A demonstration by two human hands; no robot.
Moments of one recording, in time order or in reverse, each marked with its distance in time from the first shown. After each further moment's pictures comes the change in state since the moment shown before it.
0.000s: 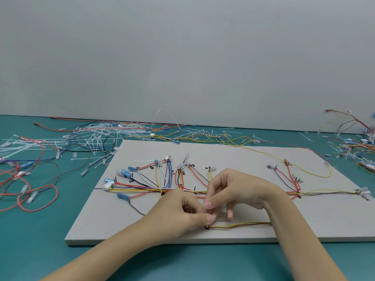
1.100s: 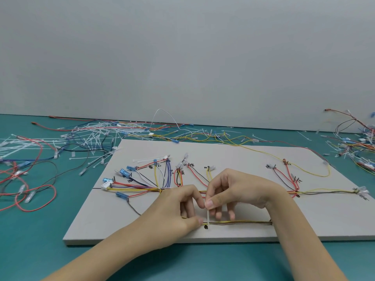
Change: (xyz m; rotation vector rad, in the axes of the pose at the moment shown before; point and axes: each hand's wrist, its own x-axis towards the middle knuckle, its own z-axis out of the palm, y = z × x) left_hand -0.011 0.006 -0.007 0.174 0.069 0.052; right_hand -0.005 -0.001 -0.001 -0.062 -0.007 -0.013
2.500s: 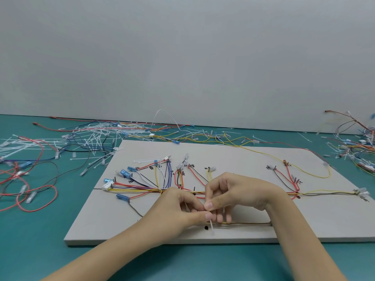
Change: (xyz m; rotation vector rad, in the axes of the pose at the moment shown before) left_hand 0.005 0.005 0.003 -0.227 0.028 -0.093; right_hand 0.000 -0.001 0.004 -0.009 -0.027 0.006
